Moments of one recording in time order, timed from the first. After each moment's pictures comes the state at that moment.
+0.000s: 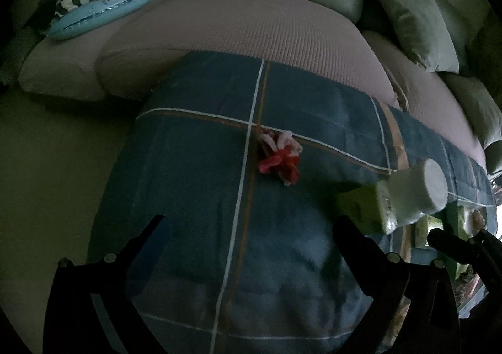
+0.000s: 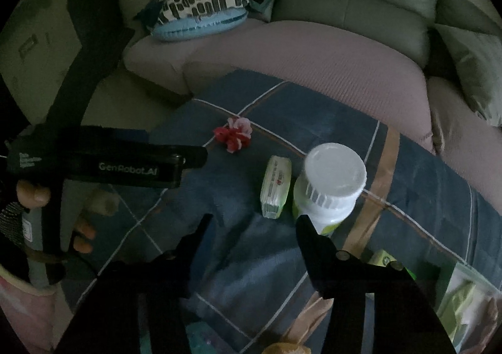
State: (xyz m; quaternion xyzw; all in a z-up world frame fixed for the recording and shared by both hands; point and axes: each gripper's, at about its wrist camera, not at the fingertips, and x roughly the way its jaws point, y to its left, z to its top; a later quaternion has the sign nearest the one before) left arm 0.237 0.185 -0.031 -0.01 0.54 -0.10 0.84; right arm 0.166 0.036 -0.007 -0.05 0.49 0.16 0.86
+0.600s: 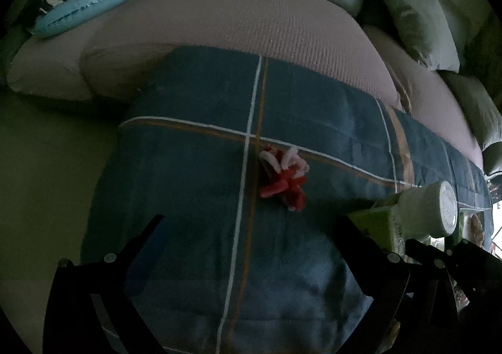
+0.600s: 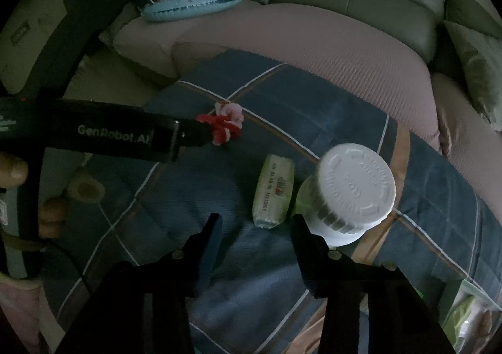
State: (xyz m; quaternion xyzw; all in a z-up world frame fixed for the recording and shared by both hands) left arm 0.272 0.183 -0.043 -0.02 0.56 -0.12 0.82; right arm 0.196 0.049 -0.034 -0.07 0.51 0.15 0.84
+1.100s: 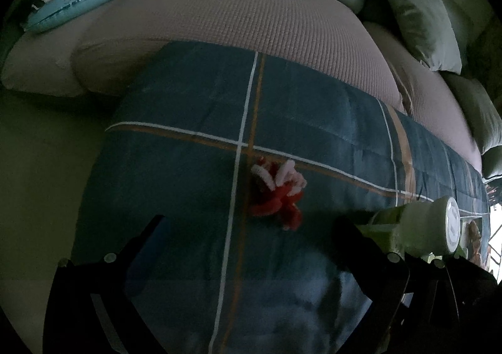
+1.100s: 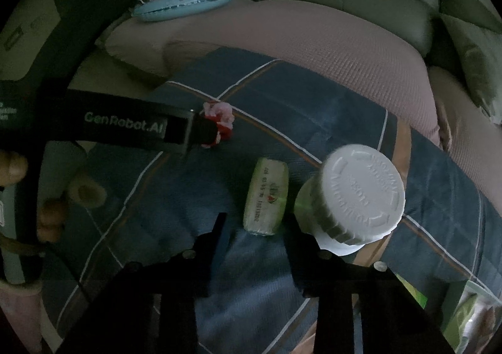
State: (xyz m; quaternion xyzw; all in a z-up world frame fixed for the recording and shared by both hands) left arm 0.291 0.173 -0.051 -0.03 0.57 -0.12 0.81; right arm 0.207 0.046 -0.042 -0.06 0.52 0.13 0.84
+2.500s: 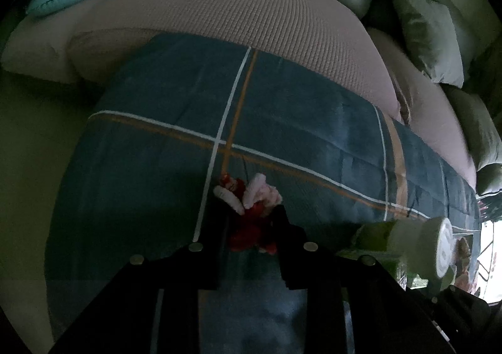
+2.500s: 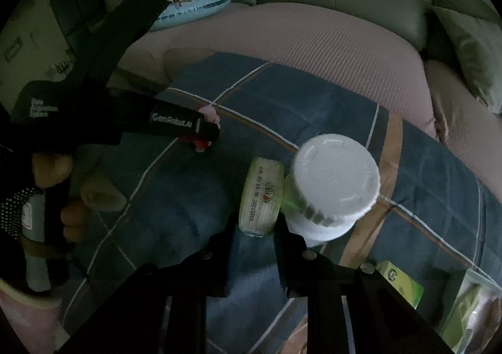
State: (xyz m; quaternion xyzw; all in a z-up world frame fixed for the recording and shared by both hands) left arm 0.297 0.158 -0.057 -0.07 0.57 -0.11 0.81; right arm 0.196 0.031 -0.033 -0.03 0.51 0.14 0.85
